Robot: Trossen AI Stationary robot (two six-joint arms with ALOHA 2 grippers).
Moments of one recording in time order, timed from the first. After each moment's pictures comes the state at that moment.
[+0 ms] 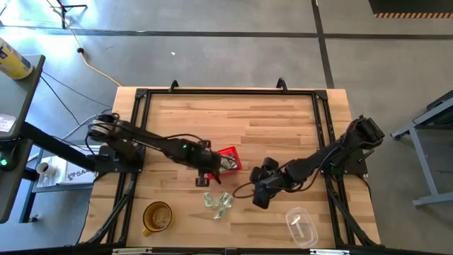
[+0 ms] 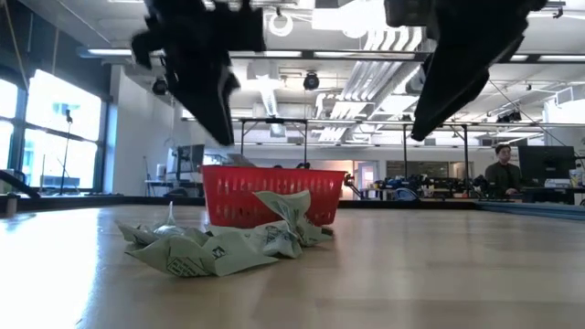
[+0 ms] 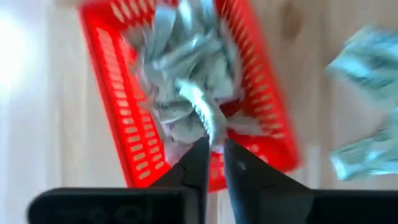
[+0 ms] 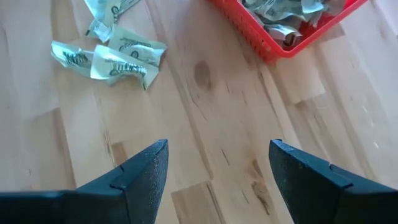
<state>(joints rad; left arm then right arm) -0.20 1.65 1.16 -0.67 -0.20 -0.14 0.46 1.63 1.10 -0.57 0.29 0.76</state>
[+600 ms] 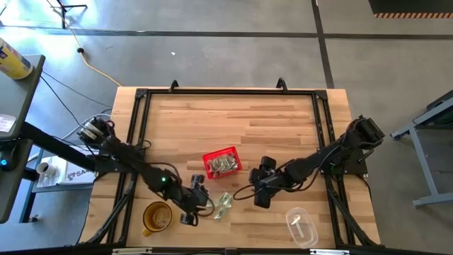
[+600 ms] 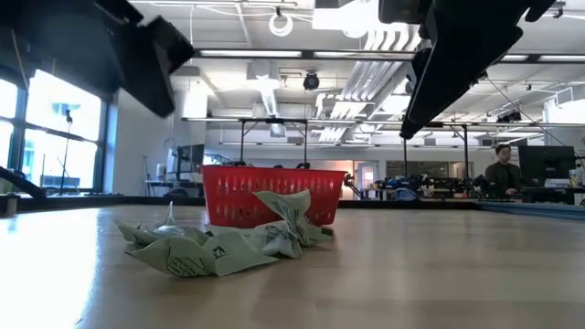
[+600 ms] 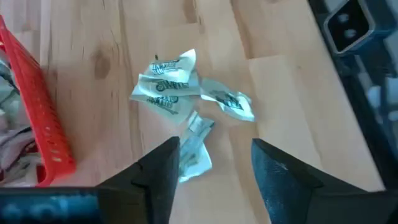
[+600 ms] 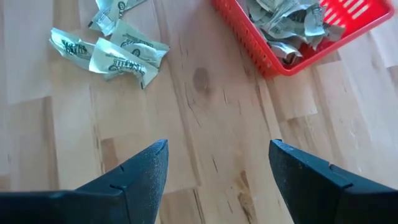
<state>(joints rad) -0.58 1.60 1.01 -0.31 -0.22 -0.33 0.45 1.64 1.10 -0.56 0.31 0.62</state>
